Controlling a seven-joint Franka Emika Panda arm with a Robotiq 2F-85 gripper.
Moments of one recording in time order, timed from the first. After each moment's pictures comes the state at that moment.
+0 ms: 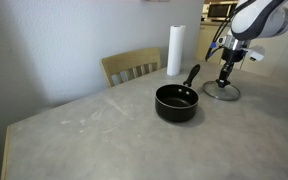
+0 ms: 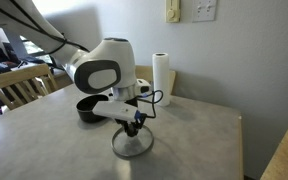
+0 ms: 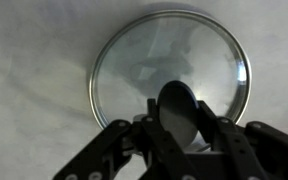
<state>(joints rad) -0.28 0.54 -0.04 -2.01 0.07 2.58 -0.59</state>
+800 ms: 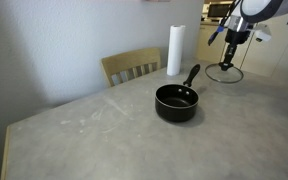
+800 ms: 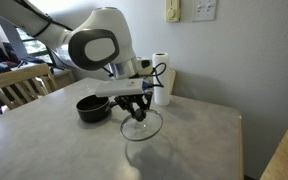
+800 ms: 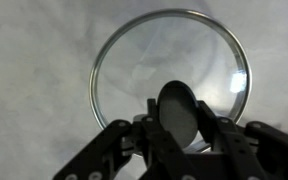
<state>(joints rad) -0.28 0.41 -0.06 -2.01 -0.11 2.56 -0.59</state>
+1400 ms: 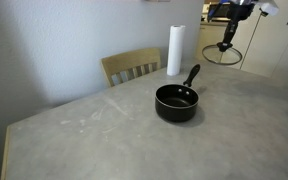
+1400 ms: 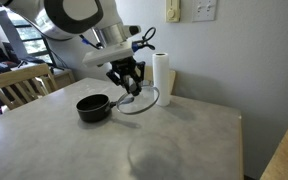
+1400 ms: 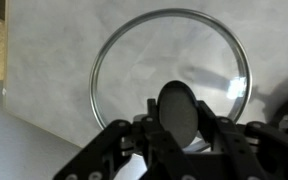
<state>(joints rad) -0.22 0.25 -0.06 -2.02 -0.15 2.50 -0.59</state>
